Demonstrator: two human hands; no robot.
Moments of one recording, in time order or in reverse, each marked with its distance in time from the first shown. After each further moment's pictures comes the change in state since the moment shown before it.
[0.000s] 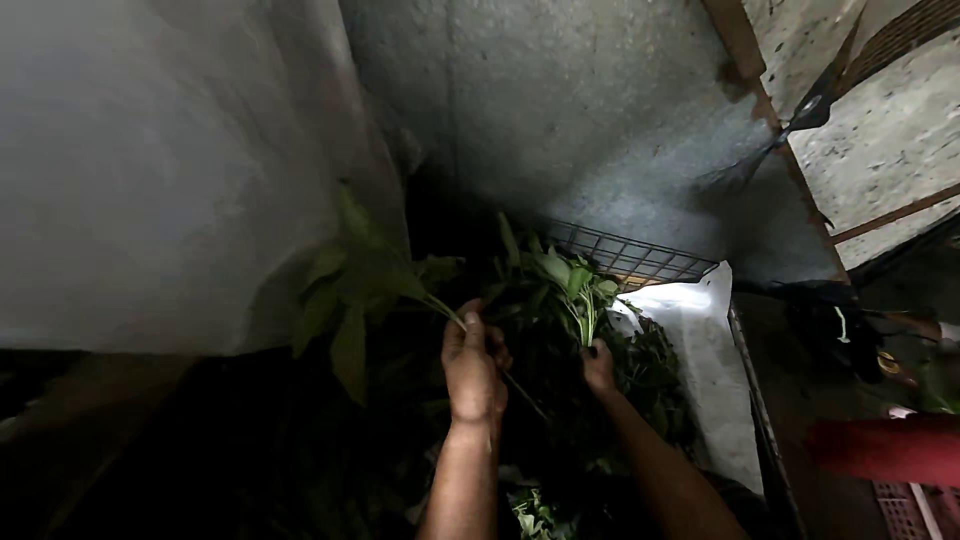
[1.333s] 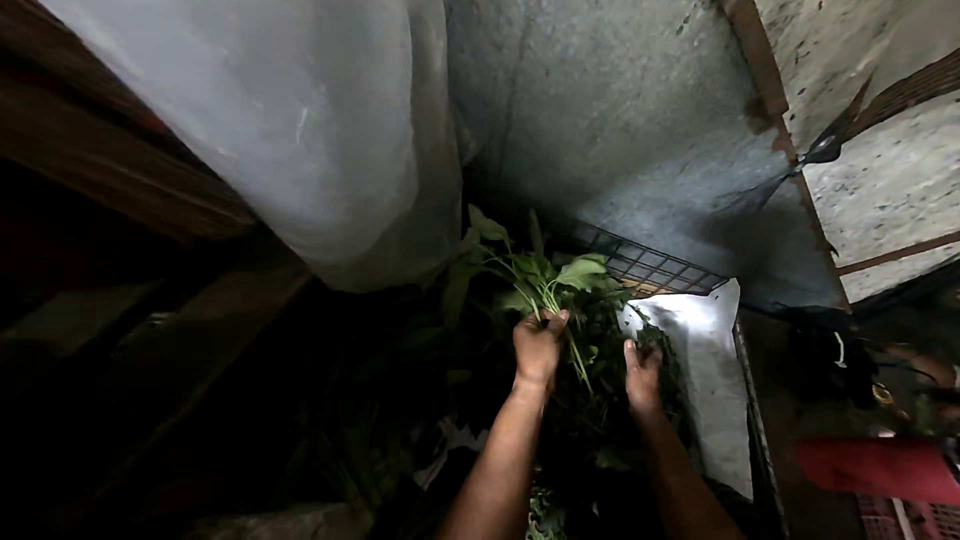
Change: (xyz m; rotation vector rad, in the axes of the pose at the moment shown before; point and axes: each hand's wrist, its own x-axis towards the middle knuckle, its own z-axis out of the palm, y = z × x) left_hand -0.011 -0.025 0.016 0.243 -0.109 -0.047; right_hand -0.085 -0.039 -0.060 0.300 0.214 -0.061
